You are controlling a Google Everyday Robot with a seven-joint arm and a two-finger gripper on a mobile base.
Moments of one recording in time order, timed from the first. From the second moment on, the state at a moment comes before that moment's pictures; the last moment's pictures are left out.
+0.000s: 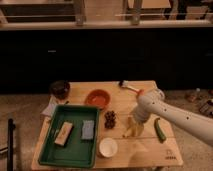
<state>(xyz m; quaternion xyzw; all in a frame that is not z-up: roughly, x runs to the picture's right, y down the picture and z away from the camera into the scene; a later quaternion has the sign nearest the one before) 0.178 0.202 0.846 -0.31 -0.09 -0.01 0.95</state>
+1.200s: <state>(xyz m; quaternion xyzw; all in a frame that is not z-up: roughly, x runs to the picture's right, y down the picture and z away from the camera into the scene) 0.174 0.199 0.833 -0.31 -0.10 -0.02 0.95</state>
